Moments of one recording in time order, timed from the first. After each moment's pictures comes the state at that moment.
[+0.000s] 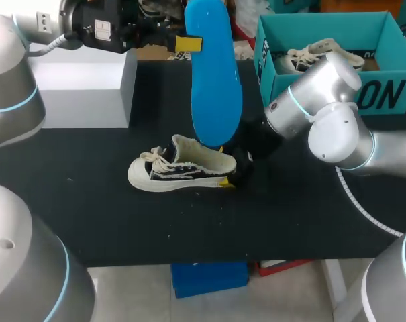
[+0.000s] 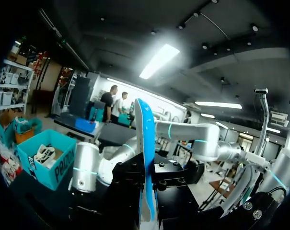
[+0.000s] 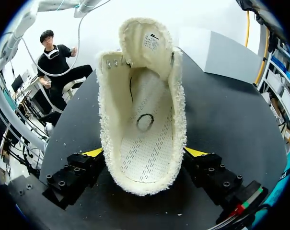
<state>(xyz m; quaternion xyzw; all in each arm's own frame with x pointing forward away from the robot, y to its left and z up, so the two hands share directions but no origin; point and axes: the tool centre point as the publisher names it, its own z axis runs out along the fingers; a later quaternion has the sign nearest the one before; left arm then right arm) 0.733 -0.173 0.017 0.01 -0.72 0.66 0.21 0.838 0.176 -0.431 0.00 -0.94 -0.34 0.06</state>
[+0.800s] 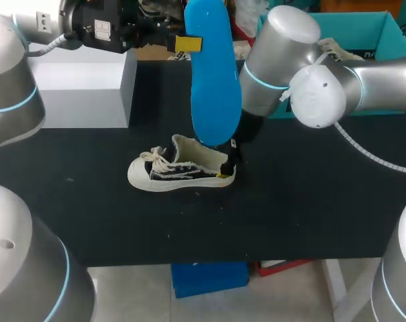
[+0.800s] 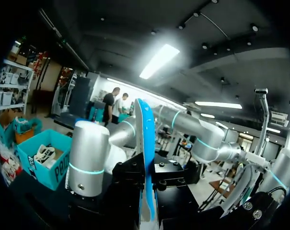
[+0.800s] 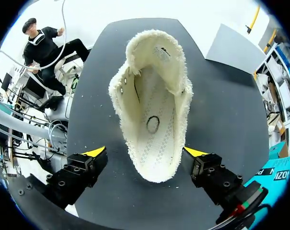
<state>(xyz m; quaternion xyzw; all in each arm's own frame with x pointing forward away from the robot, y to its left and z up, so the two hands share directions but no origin) 0.733 -0.173 0.017 0.01 -0.72 0.66 0.21 0.823 0.177 -0.375 -0.02 -0.99 -0.15 0.03</state>
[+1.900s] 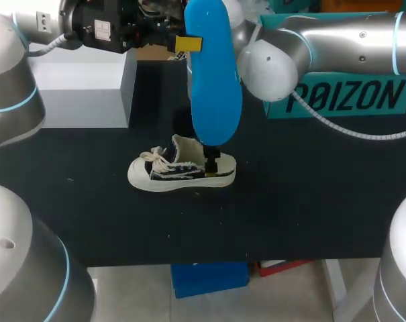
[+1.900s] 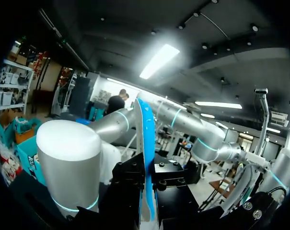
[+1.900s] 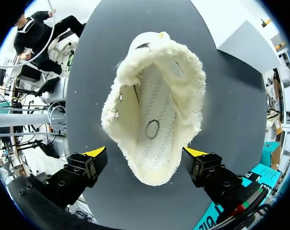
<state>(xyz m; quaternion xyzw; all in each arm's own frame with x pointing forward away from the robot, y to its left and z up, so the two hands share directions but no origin) 0.733 -0.173 0.017 0.01 -0.72 0.66 0.21 0.827 0.201 -0.369 0.00 -1.00 -0.01 0.02</state>
